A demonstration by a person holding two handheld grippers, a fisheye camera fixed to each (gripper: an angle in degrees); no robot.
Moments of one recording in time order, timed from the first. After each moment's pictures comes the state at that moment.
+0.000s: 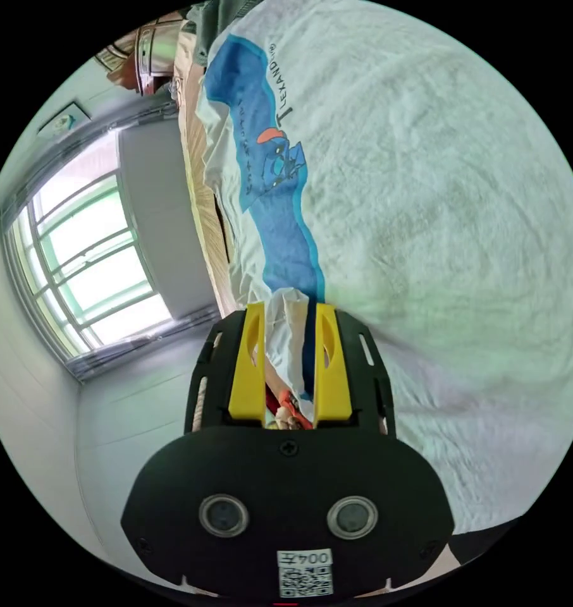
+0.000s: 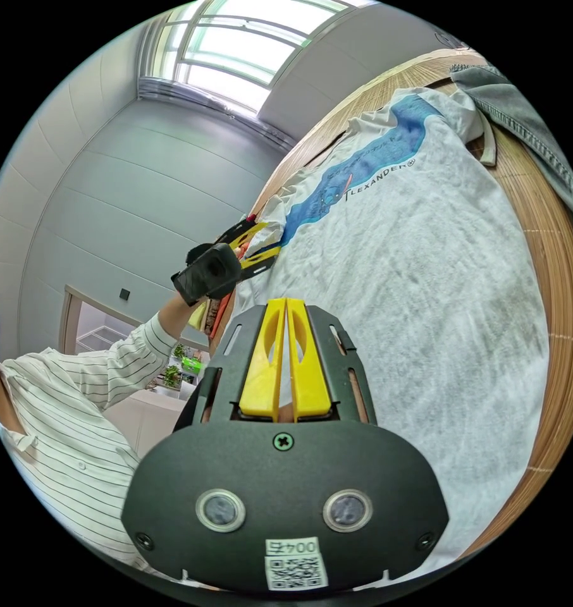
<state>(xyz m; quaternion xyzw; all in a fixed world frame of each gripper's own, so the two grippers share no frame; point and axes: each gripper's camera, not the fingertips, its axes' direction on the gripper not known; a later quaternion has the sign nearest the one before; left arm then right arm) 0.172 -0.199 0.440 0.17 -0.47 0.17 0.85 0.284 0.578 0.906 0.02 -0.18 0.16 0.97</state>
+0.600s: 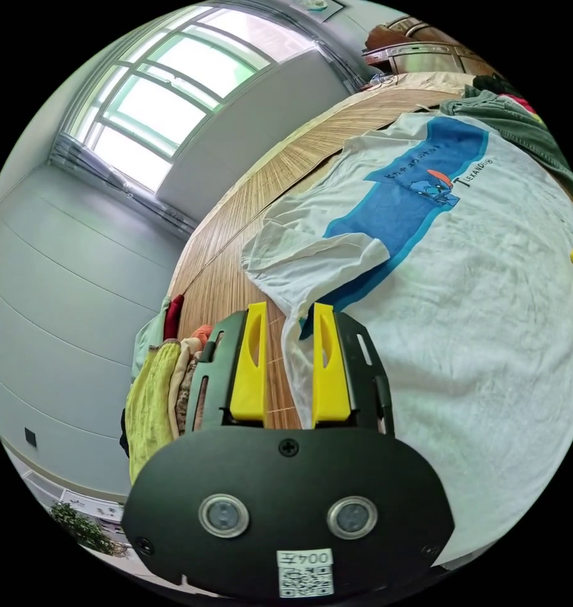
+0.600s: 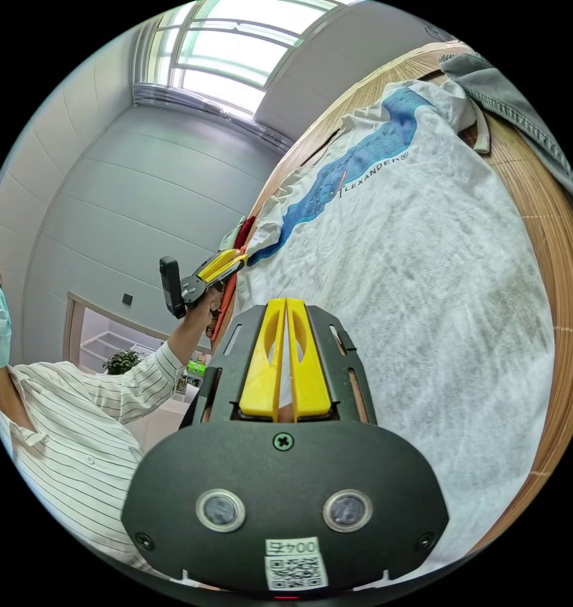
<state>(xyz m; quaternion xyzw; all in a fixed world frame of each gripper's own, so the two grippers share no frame) 0.029 -0.075 0.460 0.35 -0.23 -0.13 0.90 0.305 0.560 0.896 0.02 -0.19 0.18 0.97</state>
